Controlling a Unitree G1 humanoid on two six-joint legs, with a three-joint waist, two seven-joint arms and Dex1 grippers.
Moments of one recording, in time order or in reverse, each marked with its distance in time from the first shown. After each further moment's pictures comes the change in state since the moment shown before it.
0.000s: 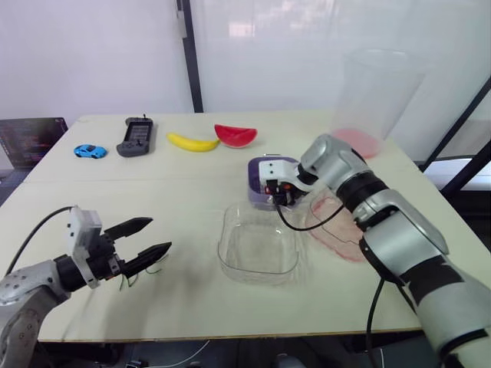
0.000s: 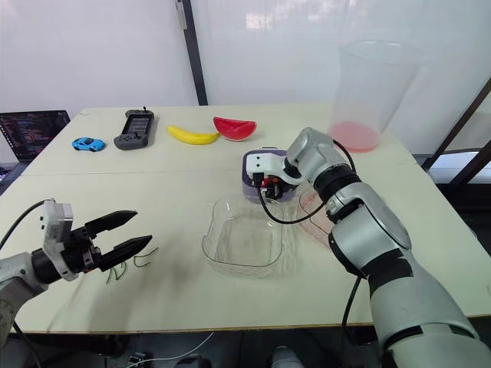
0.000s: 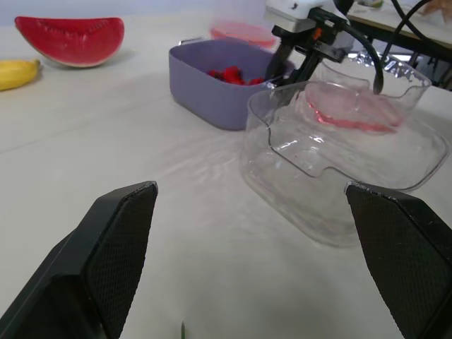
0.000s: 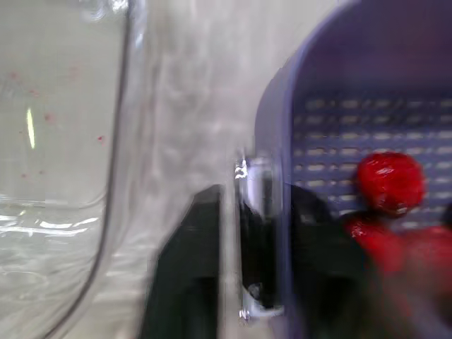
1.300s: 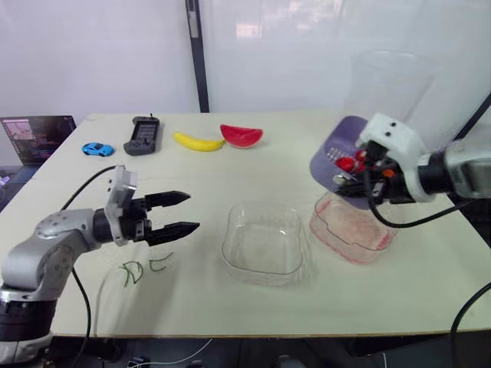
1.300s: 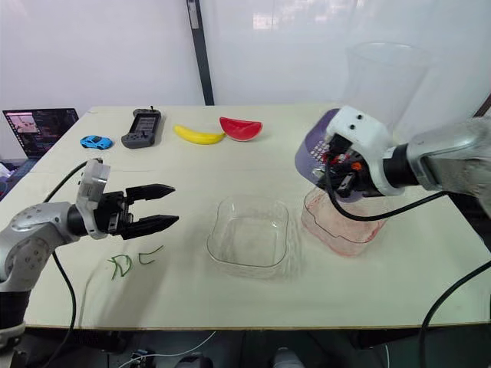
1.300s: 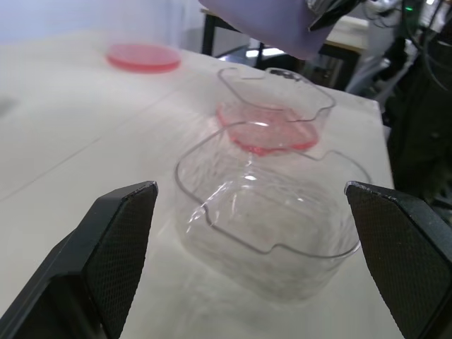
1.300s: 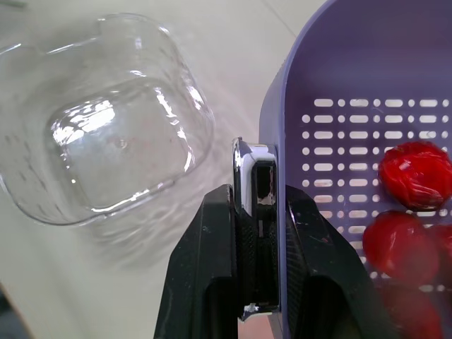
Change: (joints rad) left arm -0.368 0.057 -0.207 0.185 0.016 0.080 -0.181; right arm 0.306 -0.818 -0.330 -1.376 0.987 1.058 -0.514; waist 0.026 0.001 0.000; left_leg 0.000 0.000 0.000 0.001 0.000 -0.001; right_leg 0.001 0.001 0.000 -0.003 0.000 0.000
